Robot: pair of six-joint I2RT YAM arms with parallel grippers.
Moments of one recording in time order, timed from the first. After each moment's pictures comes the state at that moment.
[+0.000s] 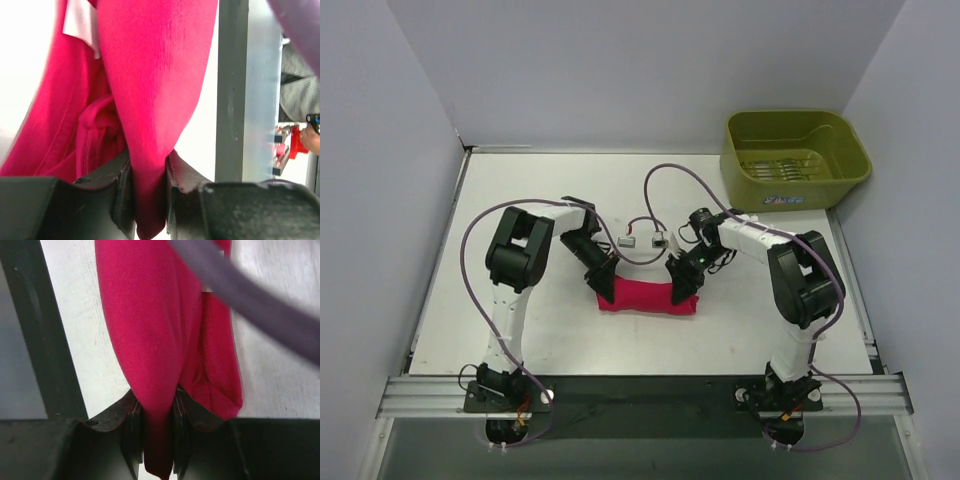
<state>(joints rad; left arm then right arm) -0.40 2.26 1.51 -1.37 0.99 1.13 0.46 1.82 1.12 -0.81 -0.78 -0.68</state>
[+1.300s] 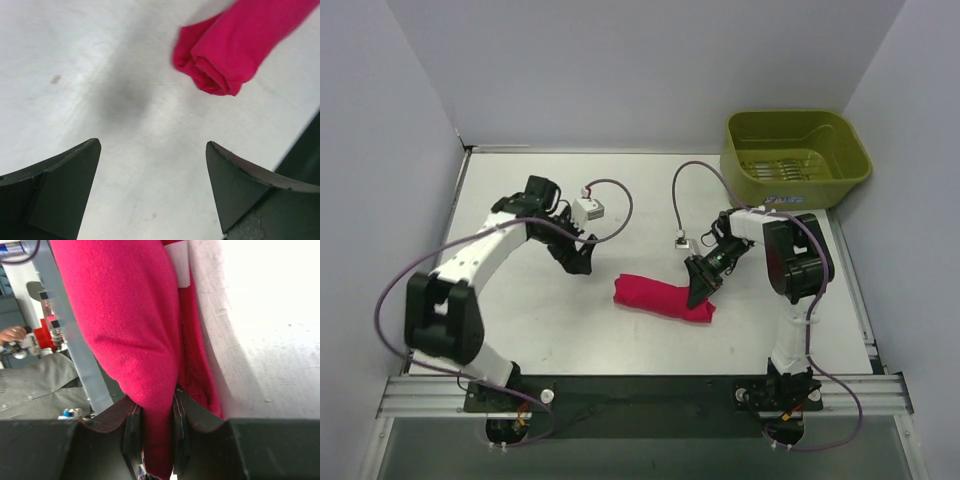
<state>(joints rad) -0.27 1.68 1.30 -0.92 0.61 0.54 0.26 2.04 1.19 -1.10 -0.89 -0.68</state>
